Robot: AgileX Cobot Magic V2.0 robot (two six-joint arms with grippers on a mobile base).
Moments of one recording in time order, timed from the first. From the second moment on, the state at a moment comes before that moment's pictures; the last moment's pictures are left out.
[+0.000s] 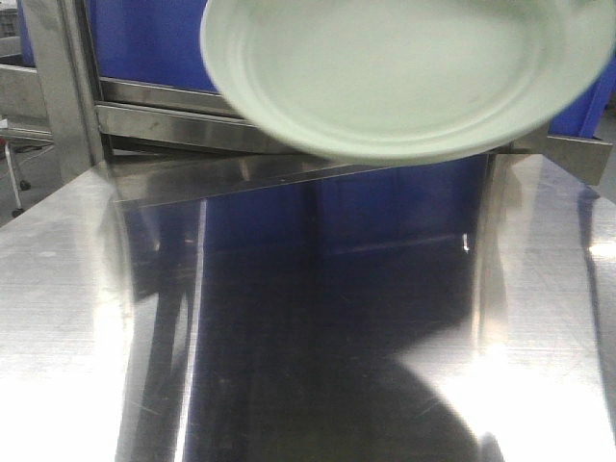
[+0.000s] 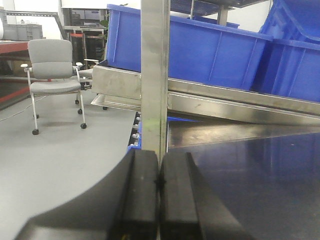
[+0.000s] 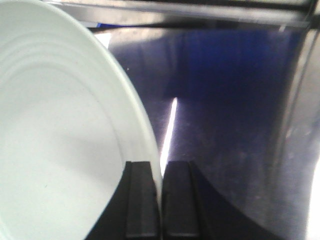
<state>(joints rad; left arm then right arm) -0.04 0.00 0.01 -0.04 0.02 0.02 0.28 0.99 -0.91 0.25 0.50 0.01</state>
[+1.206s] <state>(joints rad) -0.04 0.00 0.01 -0.04 0.02 0.02 0.24 0.29 -0.58 -0.33 0.45 0.09</state>
